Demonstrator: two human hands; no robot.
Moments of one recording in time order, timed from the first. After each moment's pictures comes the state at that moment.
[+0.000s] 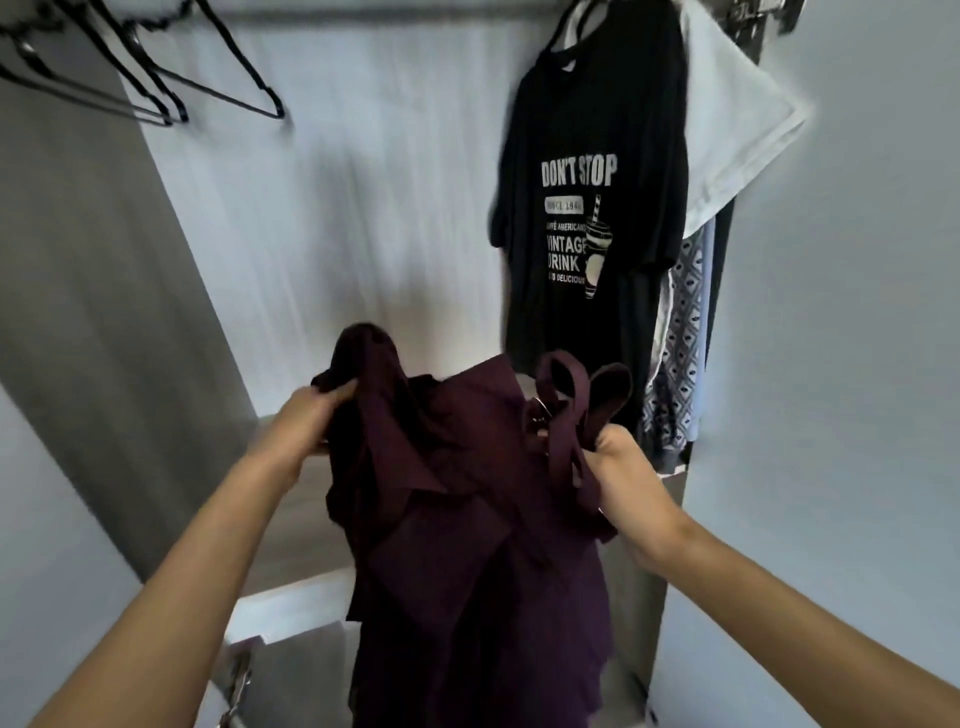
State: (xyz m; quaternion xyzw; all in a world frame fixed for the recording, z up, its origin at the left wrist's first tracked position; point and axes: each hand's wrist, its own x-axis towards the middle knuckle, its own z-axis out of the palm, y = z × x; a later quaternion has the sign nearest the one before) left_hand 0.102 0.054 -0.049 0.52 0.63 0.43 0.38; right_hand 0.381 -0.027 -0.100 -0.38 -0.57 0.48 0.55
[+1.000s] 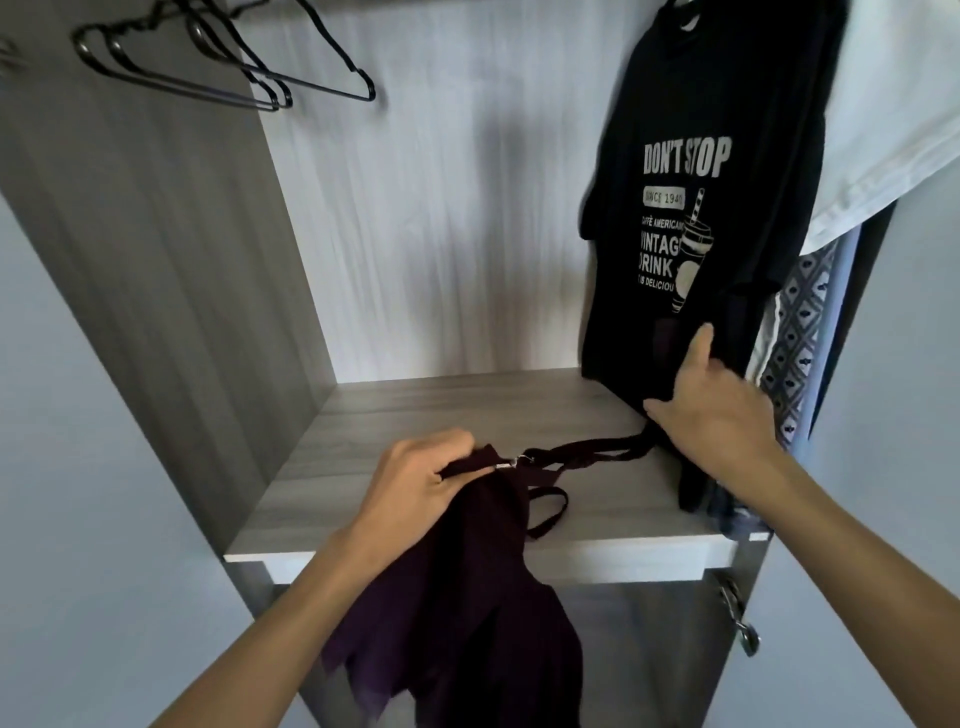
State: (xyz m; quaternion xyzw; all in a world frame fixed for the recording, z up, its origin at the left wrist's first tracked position) left_hand 0.201 0.045 -0.109 0.77 0.47 0.43 0.04; right_hand 0.485 0.135 -0.065 -0.71 -0.67 0.04 0.21
